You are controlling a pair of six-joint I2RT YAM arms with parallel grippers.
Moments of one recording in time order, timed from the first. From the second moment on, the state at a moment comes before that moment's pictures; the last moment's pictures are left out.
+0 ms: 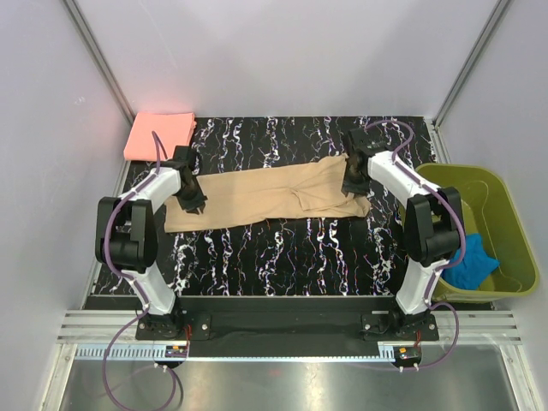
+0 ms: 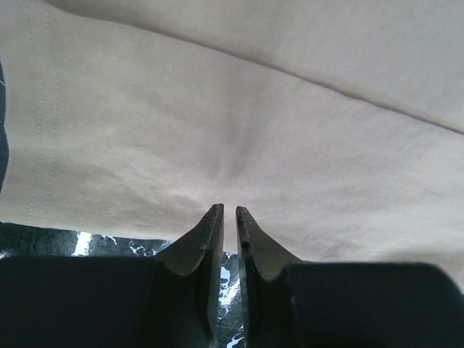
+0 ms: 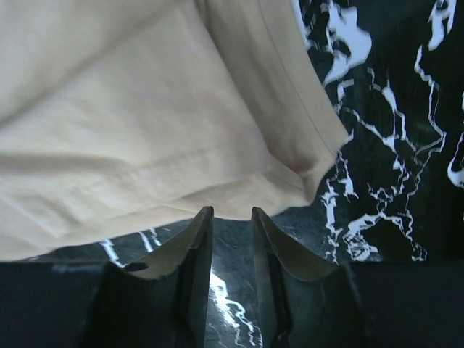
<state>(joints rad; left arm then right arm) -0.09 1.76 1.20 -0.71 -0.07 -0.54 0.30 1.86 1.48 -0.79 0.18 0.49</state>
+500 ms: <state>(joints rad) -0.02 1.76 1.18 -0.71 -0.07 -0.50 0.23 1.89 1.39 -0.81 0.18 0.46</state>
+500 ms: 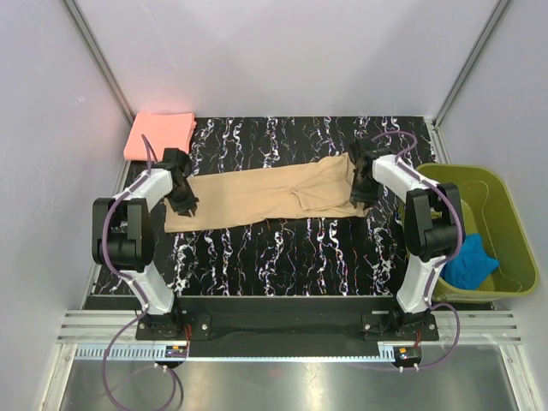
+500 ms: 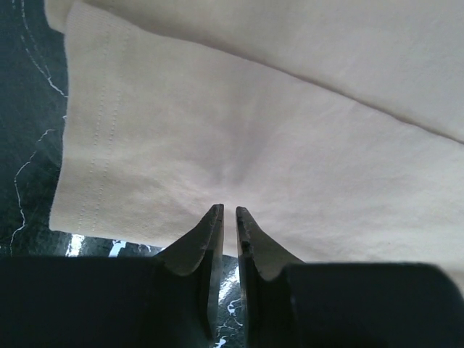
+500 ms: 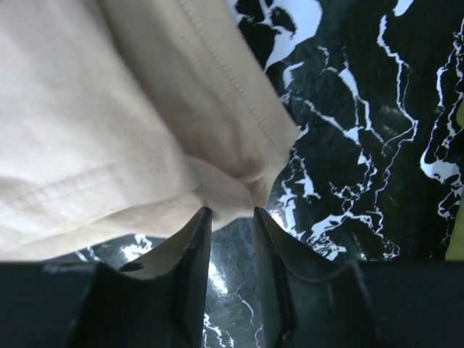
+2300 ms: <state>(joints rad) -0.46 1.38 1.17 -0.84 0.02 -0.63 0.11 2.40 2.34 -0.98 0.22 0.44</state>
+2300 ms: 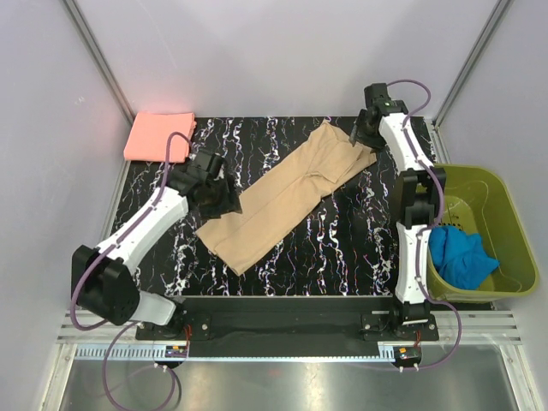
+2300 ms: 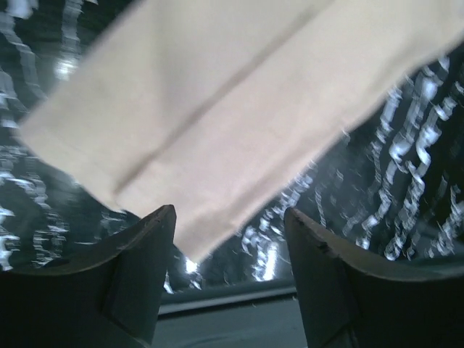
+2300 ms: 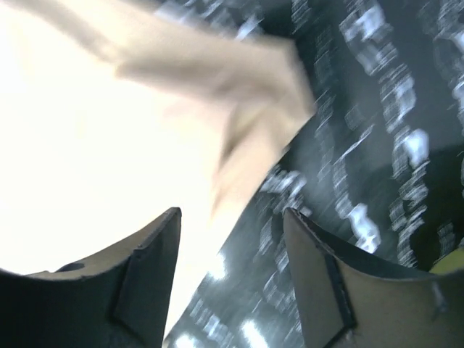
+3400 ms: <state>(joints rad) -0.23 1.46 1.09 -0.68 0.19 -0.52 0.63 2.20 1.71 -0.84 0.02 0.48</state>
